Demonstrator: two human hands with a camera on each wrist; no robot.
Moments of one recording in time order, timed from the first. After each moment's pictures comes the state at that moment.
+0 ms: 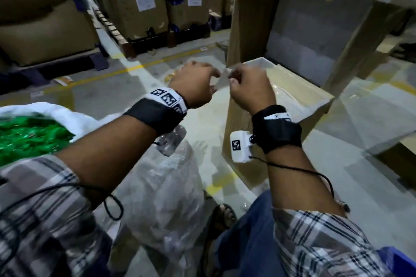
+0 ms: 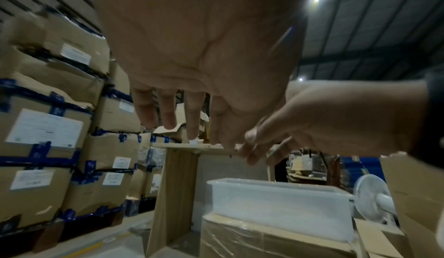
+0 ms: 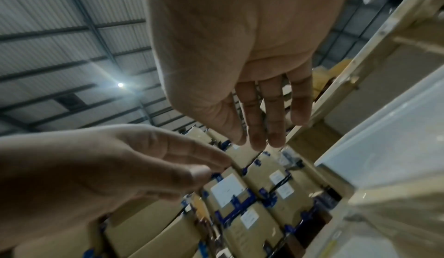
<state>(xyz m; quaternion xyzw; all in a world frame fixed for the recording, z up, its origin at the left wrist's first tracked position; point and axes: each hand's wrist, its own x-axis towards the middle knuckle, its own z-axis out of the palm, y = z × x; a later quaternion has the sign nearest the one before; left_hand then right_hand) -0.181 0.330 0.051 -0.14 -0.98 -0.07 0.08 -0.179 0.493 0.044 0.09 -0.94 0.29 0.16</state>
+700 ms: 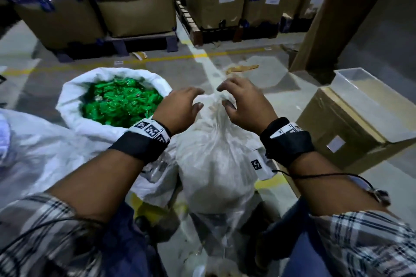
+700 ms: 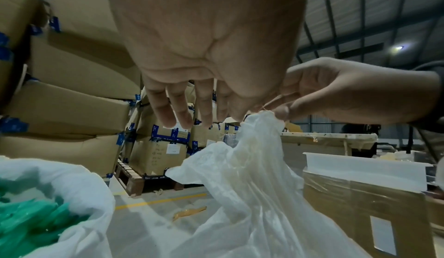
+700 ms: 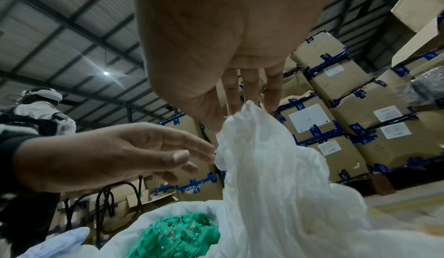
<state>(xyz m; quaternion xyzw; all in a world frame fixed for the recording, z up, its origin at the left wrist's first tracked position) -0.011 0.091 -0.007 0.03 -0.98 -0.18 0.10 -0.084 0.283 0.014 0.40 -0.89 0.20 0.09</state>
